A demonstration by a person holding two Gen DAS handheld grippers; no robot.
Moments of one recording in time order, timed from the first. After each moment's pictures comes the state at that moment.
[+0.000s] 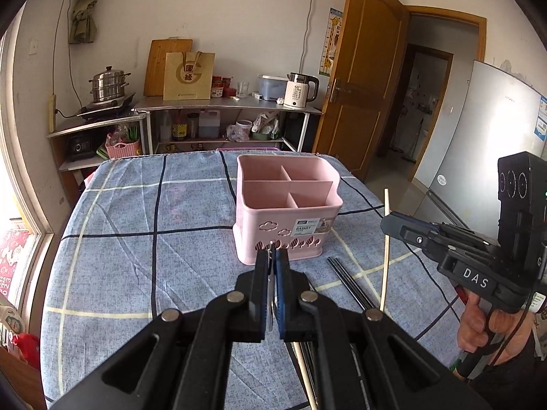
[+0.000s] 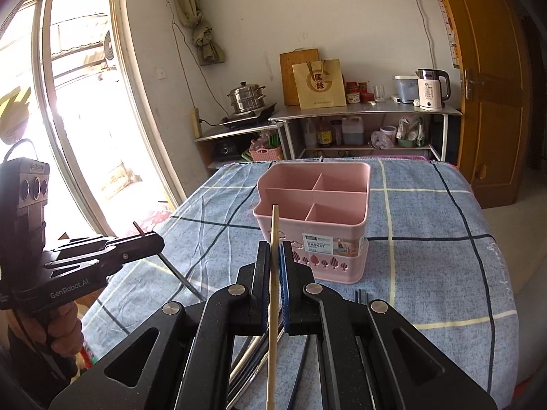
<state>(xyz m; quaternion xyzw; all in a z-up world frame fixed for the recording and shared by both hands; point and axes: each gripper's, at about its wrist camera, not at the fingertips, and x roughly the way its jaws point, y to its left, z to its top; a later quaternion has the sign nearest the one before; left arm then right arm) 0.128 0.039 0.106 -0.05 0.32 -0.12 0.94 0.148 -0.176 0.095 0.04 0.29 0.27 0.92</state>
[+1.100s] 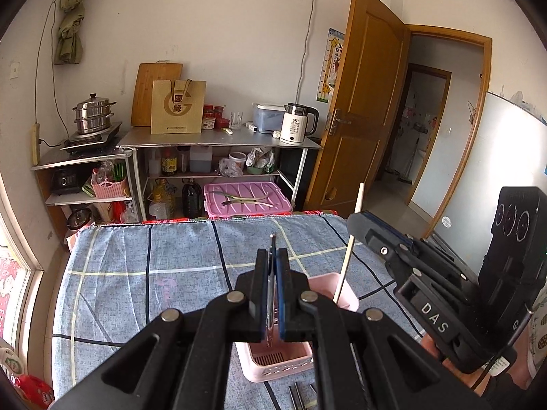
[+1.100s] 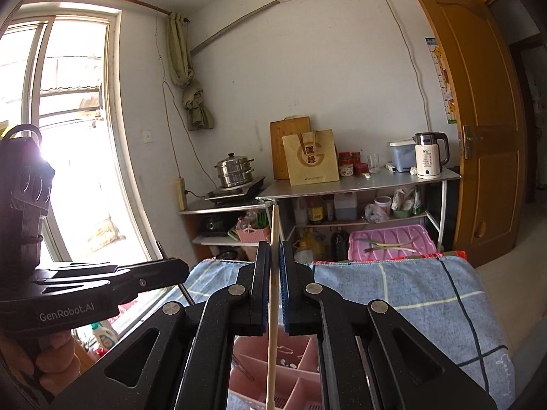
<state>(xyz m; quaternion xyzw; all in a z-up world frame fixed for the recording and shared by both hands) 0.279 0.043 0.178 -0.05 0.28 -0.14 0.95 0.270 -0.141 0.158 0.07 0.16 0.24 0.96</state>
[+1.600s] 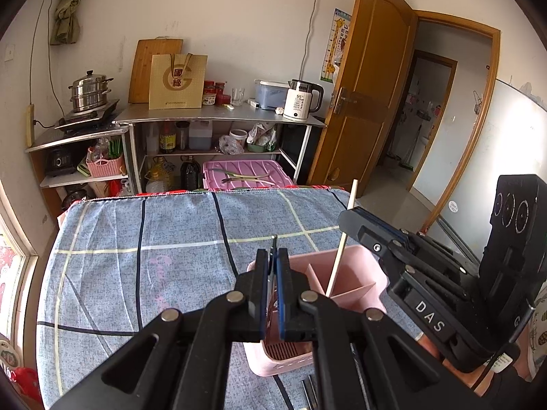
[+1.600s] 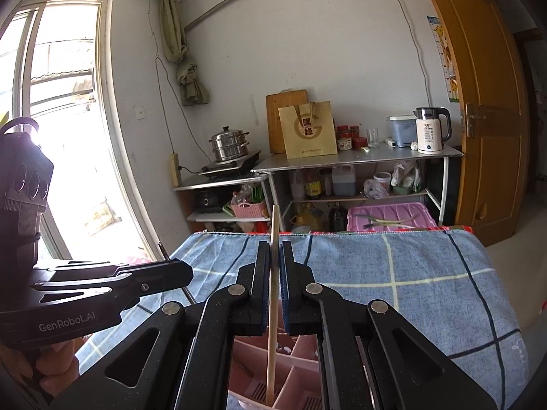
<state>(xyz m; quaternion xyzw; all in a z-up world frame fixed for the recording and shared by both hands) 0.298 0.045 0.127 -0.06 0.32 -0.14 0.94 0.286 -0.130 0.109 0.05 0.21 0.24 0.95</state>
